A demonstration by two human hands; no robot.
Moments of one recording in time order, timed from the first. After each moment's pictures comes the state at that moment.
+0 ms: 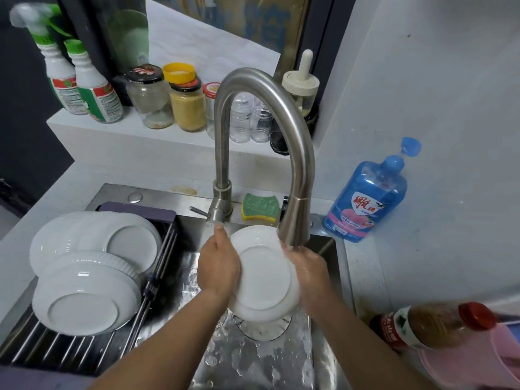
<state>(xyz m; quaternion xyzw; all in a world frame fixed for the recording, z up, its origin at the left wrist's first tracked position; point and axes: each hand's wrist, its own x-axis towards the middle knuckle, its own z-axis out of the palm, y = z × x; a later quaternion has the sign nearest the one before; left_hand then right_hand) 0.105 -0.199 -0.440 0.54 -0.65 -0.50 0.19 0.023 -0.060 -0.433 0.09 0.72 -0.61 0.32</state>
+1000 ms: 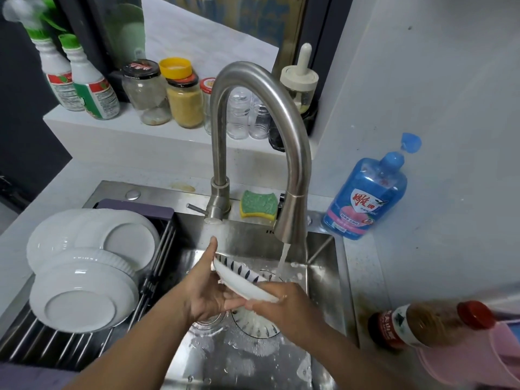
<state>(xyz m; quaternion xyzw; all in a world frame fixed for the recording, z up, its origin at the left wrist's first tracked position) 0.142 -0.226 -0.473 0.44 -0.19 -0.87 -0.13 0.068 -0.033 -0.450 -0.29 0.77 -0.44 0.35</state>
